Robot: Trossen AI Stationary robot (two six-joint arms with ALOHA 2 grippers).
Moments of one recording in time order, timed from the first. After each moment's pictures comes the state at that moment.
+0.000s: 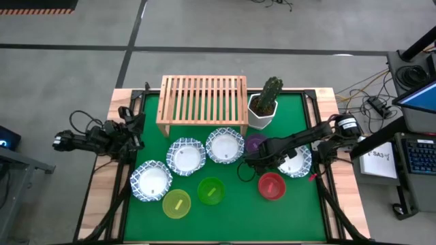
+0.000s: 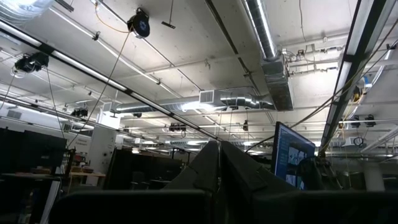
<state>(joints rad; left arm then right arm) -0.16 0.06 0.02 0.83 -0.52 0.33 0.15 1.72 1.10 -1.18 -0.03 1.27</state>
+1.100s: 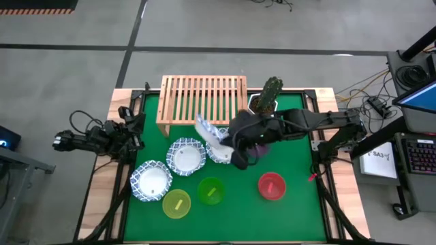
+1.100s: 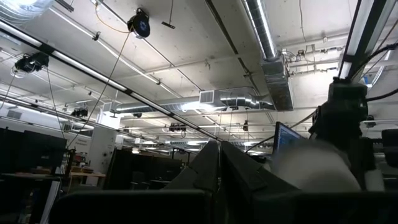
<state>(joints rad) -0.16 0.06 0.02 0.83 -0.52 0.33 0.16 1.65 1.90 -0.79 0.21 0.20</state>
